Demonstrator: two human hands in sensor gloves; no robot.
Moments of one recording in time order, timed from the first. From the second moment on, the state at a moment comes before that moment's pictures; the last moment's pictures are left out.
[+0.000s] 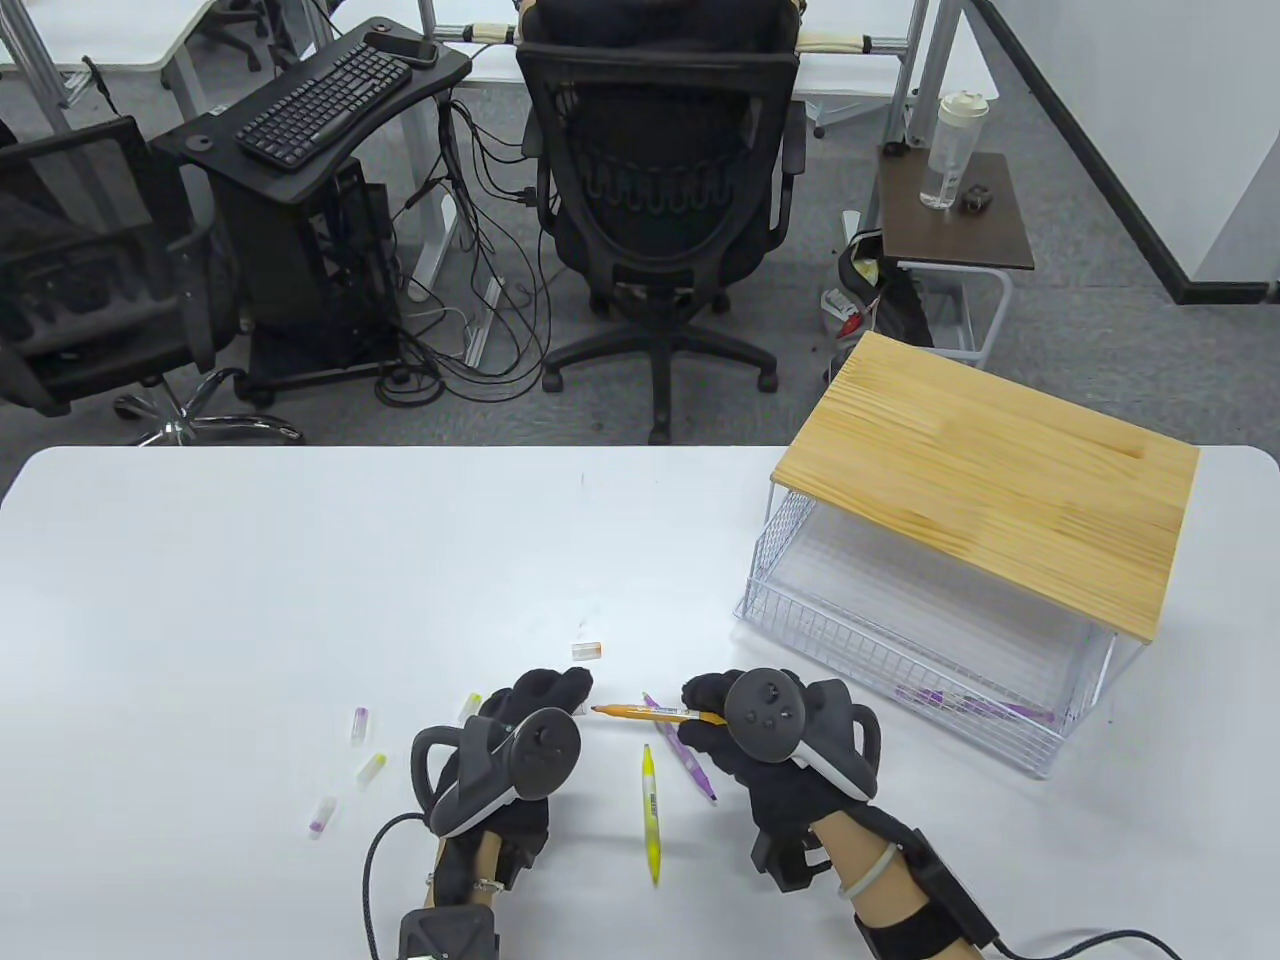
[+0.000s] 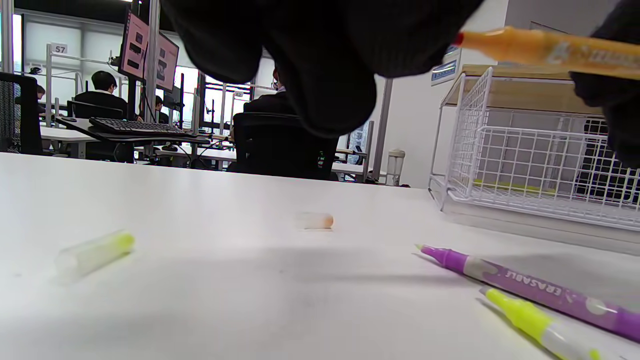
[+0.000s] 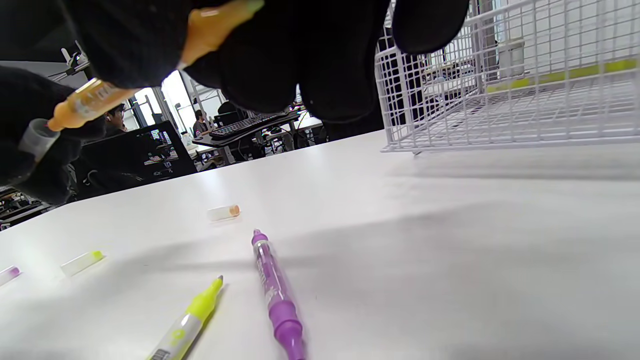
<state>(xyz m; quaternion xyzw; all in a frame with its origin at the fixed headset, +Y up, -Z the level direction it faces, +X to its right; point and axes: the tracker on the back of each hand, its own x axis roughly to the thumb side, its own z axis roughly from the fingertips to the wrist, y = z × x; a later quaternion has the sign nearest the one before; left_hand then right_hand) -0.143 -0.716 -0.321 0.05 -0.13 0.06 0.99 0.095 -0.710 -0.332 0.10 0.02 0.98 0.18</state>
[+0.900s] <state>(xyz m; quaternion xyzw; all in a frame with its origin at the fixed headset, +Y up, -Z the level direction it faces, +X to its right) -0.141 -0.715 -0.312 0.10 -0.16 0.12 0.97 0.087 -0.711 -0.325 0.12 0.01 0.98 0.16</state>
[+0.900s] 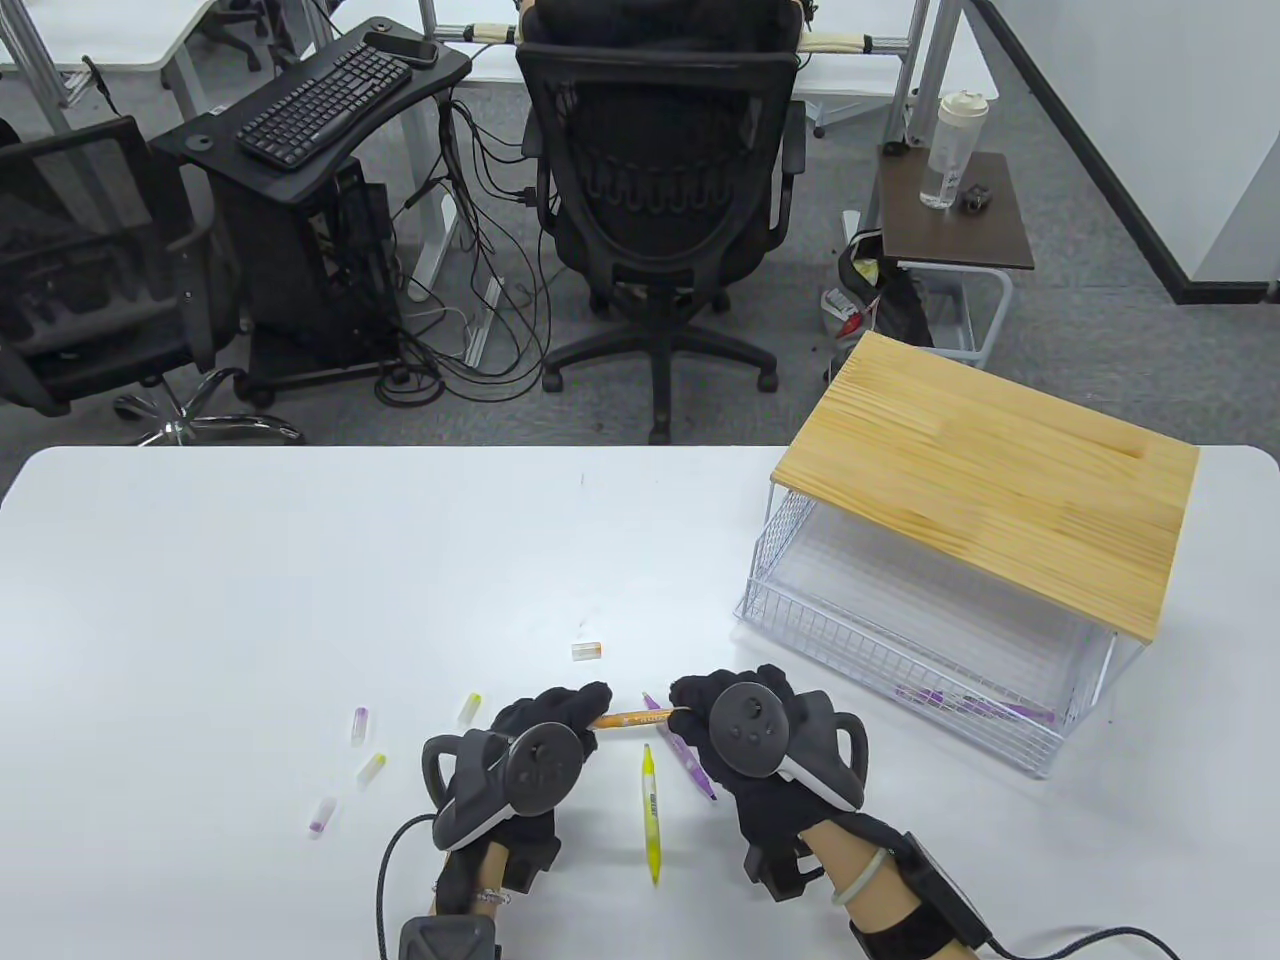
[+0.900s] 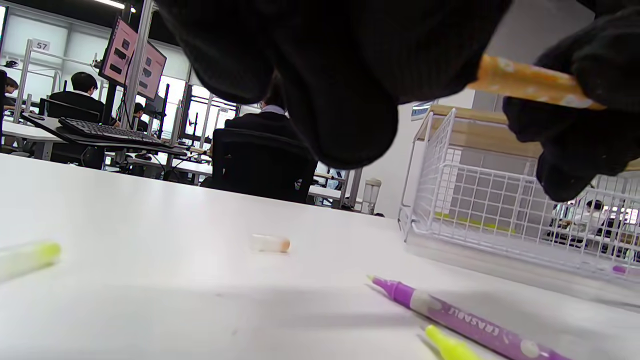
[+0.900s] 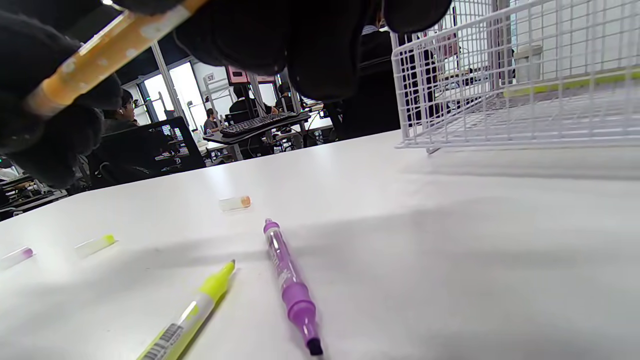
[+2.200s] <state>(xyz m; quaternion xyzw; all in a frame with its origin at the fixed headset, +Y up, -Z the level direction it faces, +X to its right) -0.117 -0.719 -0.334 0.09 -0.07 -0.08 0.99 0.104 -0.682 -0.321 0.12 -0.01 0.97 0.22</state>
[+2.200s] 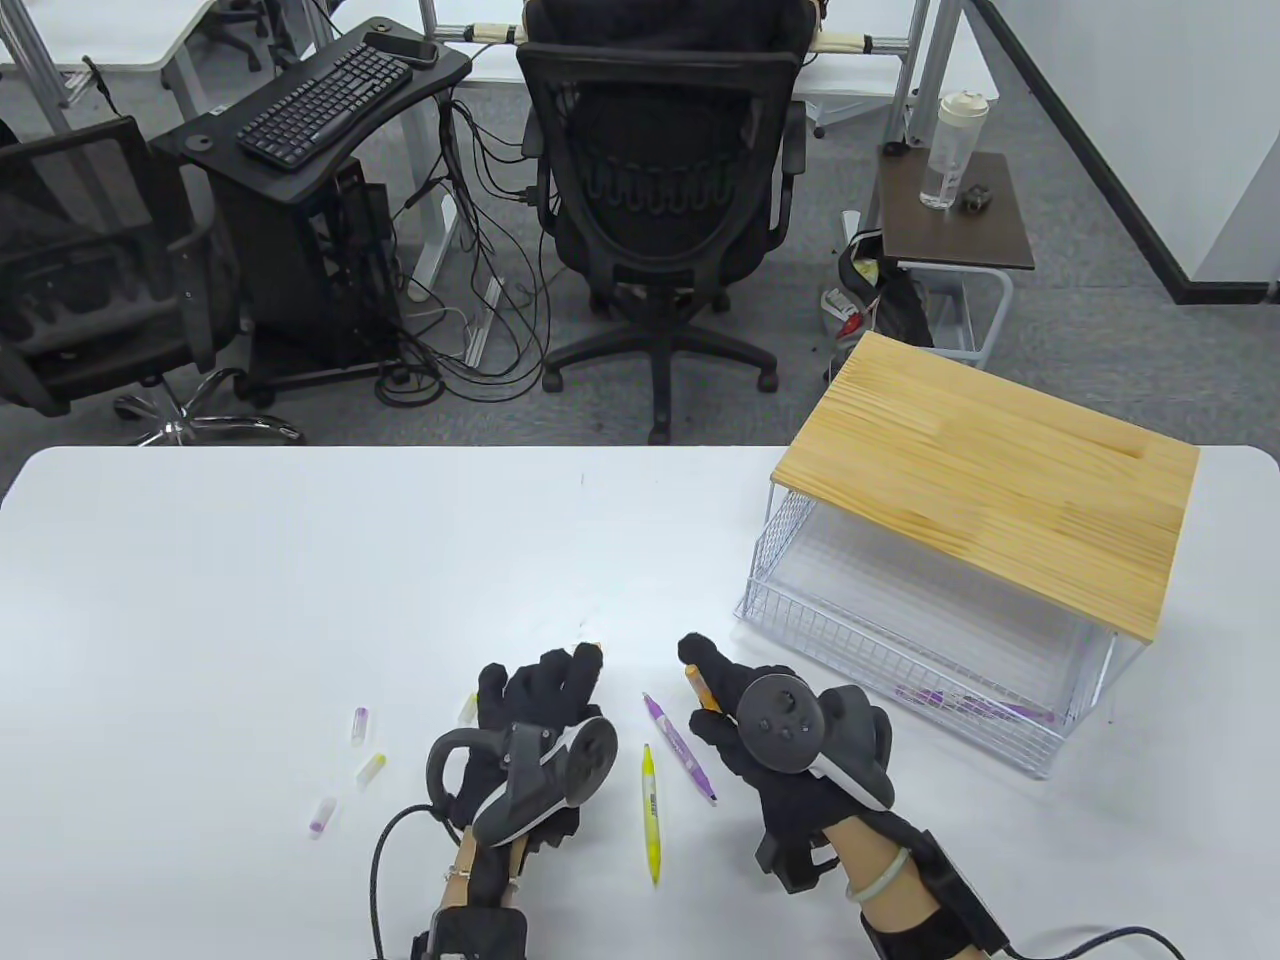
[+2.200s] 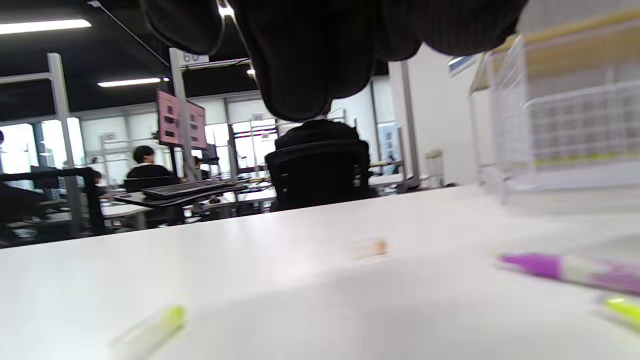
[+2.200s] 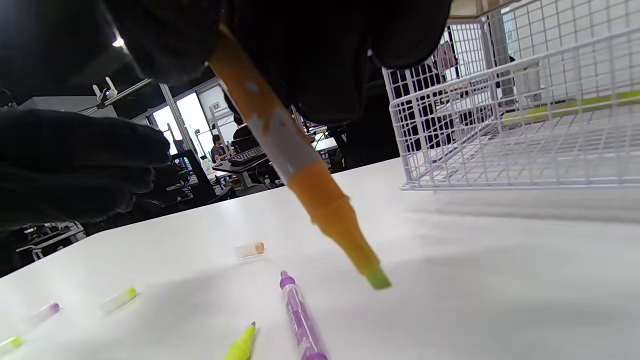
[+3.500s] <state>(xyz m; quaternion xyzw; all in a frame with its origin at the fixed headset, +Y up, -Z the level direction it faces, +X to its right) -0.079 -0.773 -0.460 -0.08 0.07 -0.20 0.97 0.137 -0.687 -0.343 0.05 0.00 0.96 0.29</state>
